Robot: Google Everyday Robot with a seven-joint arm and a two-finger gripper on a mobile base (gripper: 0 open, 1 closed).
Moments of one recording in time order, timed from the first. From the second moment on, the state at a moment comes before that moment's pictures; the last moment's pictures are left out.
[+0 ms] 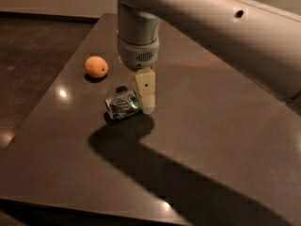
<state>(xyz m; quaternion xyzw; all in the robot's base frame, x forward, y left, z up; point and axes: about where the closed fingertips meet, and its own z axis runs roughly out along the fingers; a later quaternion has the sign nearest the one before) 0.546 0.029 0.888 -0.82 0.56 -0.03 0.08</state>
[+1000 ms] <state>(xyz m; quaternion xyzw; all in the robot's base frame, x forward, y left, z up) 0.526 0.064 0.847 -0.86 0.51 -0.03 0.04</state>
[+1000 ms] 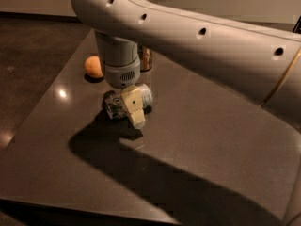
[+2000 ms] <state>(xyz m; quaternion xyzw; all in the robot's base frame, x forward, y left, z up) 0.523 0.065 0.842 -0.84 0.55 -0.01 0.01</state>
